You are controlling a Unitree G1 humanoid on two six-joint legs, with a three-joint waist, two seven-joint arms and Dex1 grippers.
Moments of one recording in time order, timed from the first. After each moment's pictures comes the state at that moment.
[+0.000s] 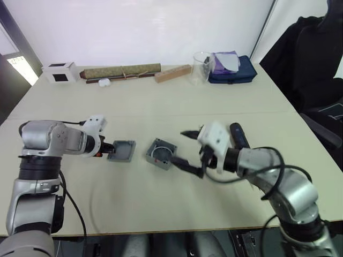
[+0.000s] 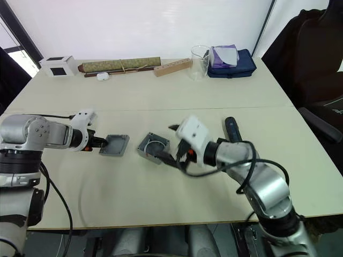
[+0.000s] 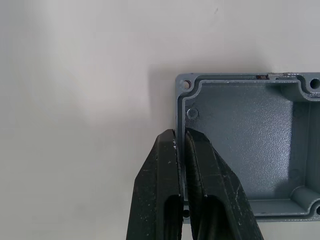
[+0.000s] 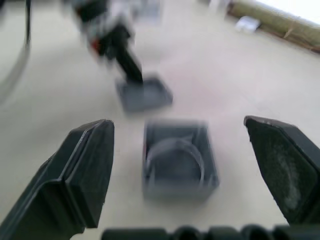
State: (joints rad) left arm -0.75 0.70 0.11 0.14 -0.62 1.37 -0.32; right arm -0.47 -0.37 -0.02 -0.67 0.56 1.03 0.57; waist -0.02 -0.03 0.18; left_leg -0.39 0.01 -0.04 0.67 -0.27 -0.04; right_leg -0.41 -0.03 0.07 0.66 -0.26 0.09
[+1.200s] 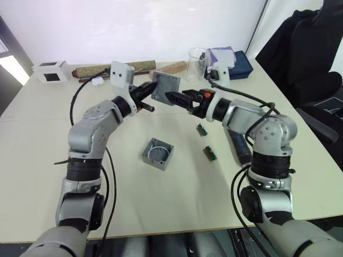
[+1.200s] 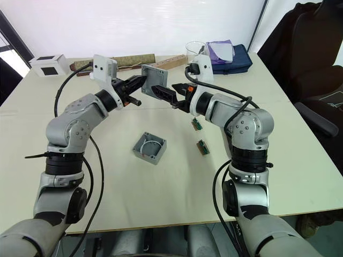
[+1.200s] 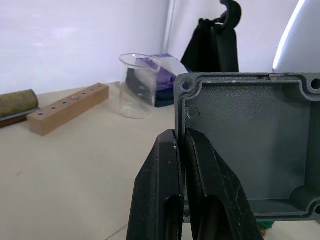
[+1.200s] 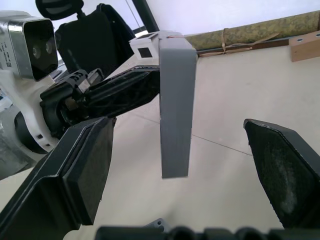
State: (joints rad) left arm -0.78 0.33 0.09 0.00 -0.48 0.66 -0.43; right arm -0.87 -0.19 -0.21 -0.13 0.72 1.18 0.29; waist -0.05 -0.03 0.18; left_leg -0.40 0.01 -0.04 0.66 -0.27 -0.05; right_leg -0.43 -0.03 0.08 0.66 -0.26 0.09
